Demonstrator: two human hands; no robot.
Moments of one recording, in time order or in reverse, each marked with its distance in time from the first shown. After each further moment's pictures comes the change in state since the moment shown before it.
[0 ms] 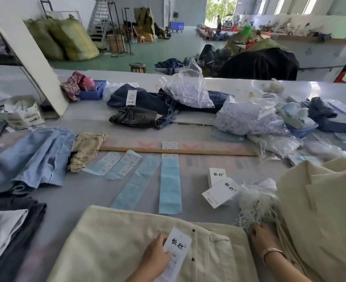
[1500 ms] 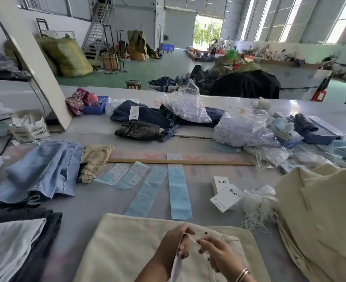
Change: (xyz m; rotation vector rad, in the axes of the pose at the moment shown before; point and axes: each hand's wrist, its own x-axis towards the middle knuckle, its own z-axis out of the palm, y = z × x) left_hand -0.049 0.030 -0.060 -1.090 -0.261 0.164; right_hand -0.165 -0.175 -0.024 1.038 -0.304 -0.138
